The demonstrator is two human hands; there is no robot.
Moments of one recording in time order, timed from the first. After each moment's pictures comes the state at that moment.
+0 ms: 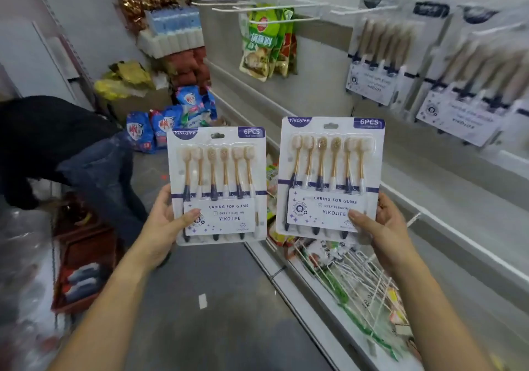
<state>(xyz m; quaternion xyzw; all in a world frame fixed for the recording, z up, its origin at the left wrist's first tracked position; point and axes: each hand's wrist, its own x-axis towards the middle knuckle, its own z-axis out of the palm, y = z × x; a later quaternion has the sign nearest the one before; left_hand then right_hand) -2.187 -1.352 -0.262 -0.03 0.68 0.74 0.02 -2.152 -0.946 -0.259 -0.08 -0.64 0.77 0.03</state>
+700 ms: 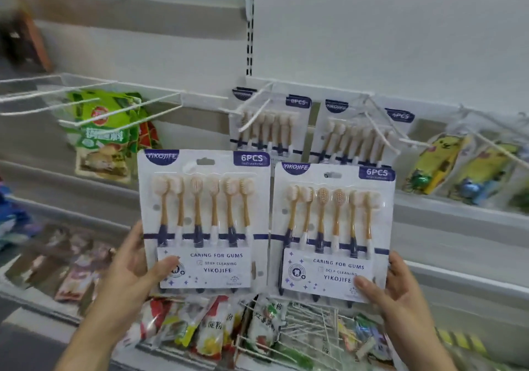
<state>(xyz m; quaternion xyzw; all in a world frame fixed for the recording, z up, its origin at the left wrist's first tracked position) -2.443 -1.254 -0.197 0.23 0.63 0.72 0.18 -2.160 -0.982 -0.191 -0.30 -0.61 0.65 0.34</state>
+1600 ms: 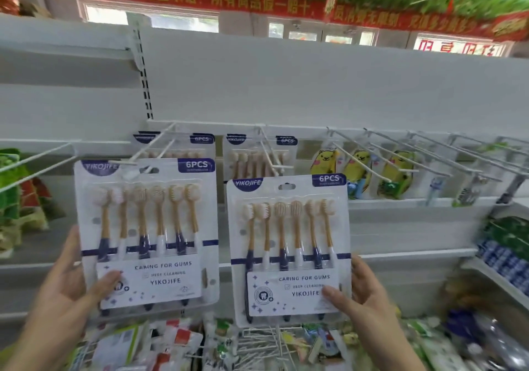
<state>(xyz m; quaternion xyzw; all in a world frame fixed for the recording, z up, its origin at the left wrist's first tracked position) -2.453 -1.196 -0.146 0.36 0.62 0.68 0.15 -2.088 -1.005 -0.136 -0.34 -0.60 0.60 0.41</state>
